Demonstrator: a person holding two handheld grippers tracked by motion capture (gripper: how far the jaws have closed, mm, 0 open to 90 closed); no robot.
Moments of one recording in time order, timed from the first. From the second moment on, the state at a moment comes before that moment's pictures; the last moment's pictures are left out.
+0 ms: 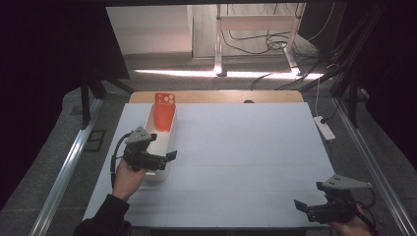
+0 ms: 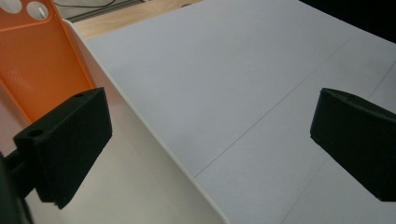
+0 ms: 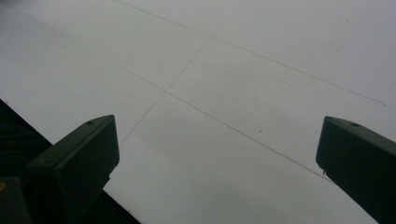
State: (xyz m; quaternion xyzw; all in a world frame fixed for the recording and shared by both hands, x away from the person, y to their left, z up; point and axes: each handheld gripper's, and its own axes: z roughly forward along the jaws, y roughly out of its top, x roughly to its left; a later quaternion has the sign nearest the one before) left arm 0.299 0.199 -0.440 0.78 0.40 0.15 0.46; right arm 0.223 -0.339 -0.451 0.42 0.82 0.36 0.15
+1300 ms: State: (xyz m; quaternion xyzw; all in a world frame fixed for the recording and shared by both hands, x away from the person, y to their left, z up) left arm 0.255 0.222 -0.442 0.75 0.44 0.16 0.47; right arm 0.223 -0.338 -0.451 0.42 0.82 0.36 0.15
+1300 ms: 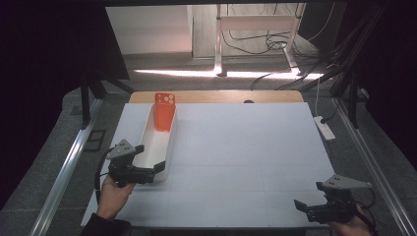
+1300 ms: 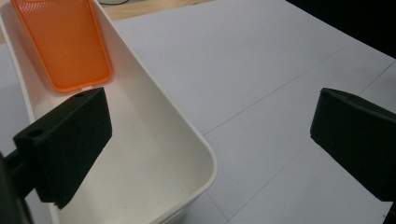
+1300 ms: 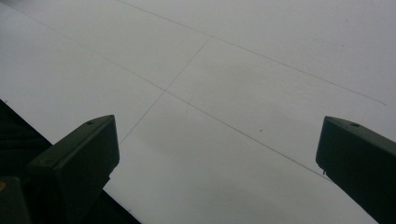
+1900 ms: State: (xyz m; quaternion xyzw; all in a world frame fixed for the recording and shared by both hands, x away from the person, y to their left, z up) left arm 0.239 0.233 -0.446 0.74 0.45 0.16 0.47; right arm 0.223 -0.339 -0.451 0.42 0.82 0.36 0.15
